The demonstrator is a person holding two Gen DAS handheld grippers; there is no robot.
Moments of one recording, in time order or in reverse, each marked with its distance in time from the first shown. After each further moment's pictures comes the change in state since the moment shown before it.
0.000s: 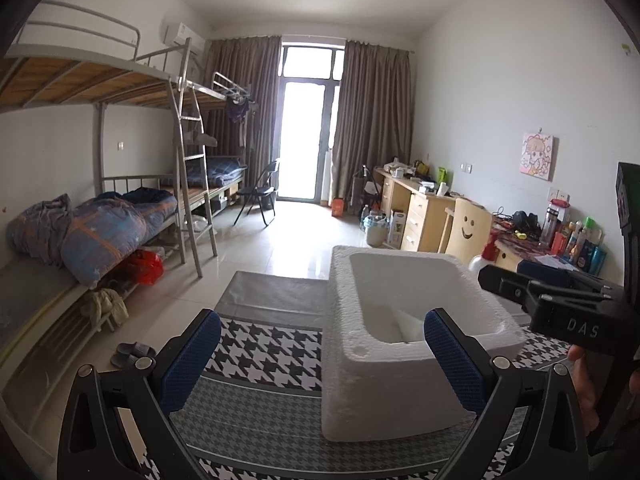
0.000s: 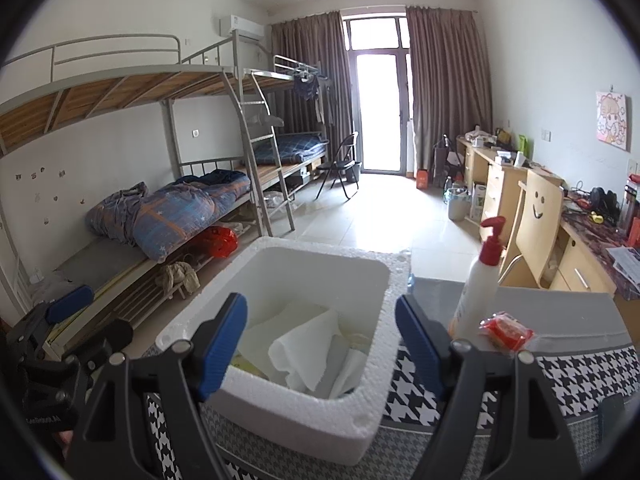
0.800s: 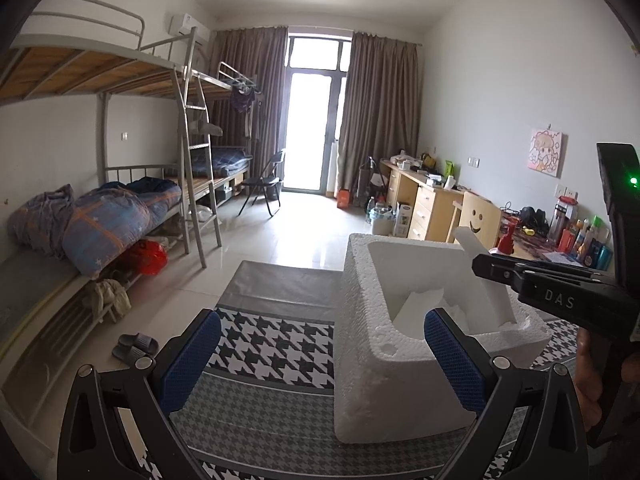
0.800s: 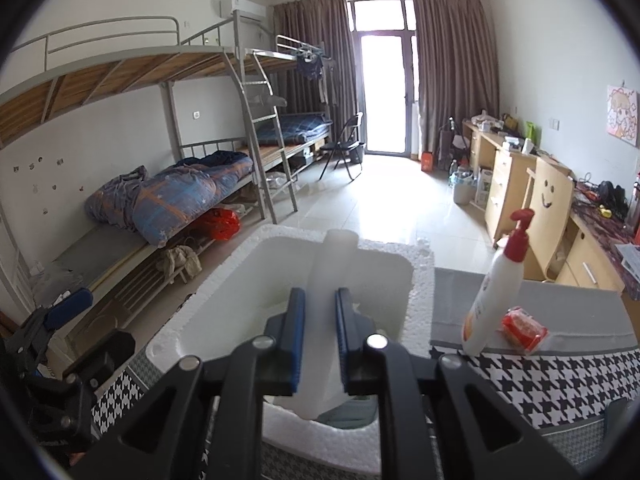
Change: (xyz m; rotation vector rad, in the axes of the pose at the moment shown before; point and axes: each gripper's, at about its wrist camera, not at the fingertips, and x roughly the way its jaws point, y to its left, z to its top) left arm 0.020 0.011 -0.005 -0.017 0.037 0.022; right arm 0.034 0.009 0.003 -0.004 0.081 0.022
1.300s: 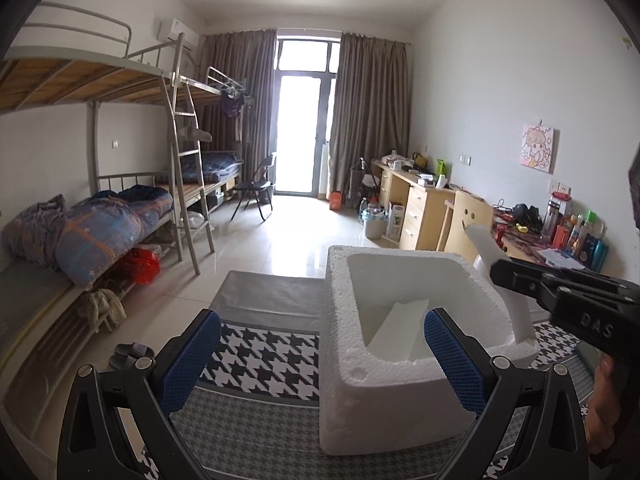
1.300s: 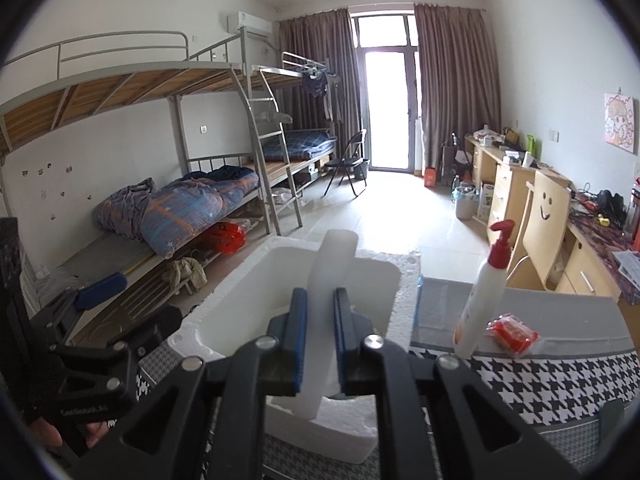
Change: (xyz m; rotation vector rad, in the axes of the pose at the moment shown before) left arm 0.003 -0.013 0.011 0.029 -0.004 -0.027; right arm -0.027 -0.001 0.000 -0.008 -0.063 0.013
